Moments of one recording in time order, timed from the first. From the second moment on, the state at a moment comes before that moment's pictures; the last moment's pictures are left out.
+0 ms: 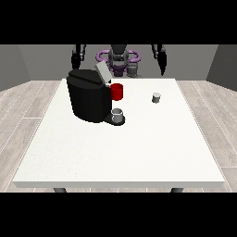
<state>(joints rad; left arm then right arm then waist) 0.02 0.12 -0.03 -1.58 0.00 0.02 0.00 0.01 -0.12 0.00 -1.59 -0.03 -0.04 -0.01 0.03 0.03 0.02</state>
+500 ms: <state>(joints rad) 0.05 0.29 -0.05 -1.60 -0.08 -0.15 -0.14 0.02 -0.11 -0.01 -1.54 0.05 -0.12 -0.03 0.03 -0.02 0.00</state>
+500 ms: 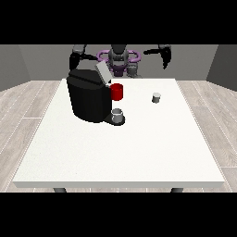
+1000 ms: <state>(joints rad) -0.11 0.45 0.04 -1.44 -0.16 -0.24 -0.15 -0.06 -0.09 0.02 -1.53 0.13 -0.17 -0.04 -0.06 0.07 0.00</state>
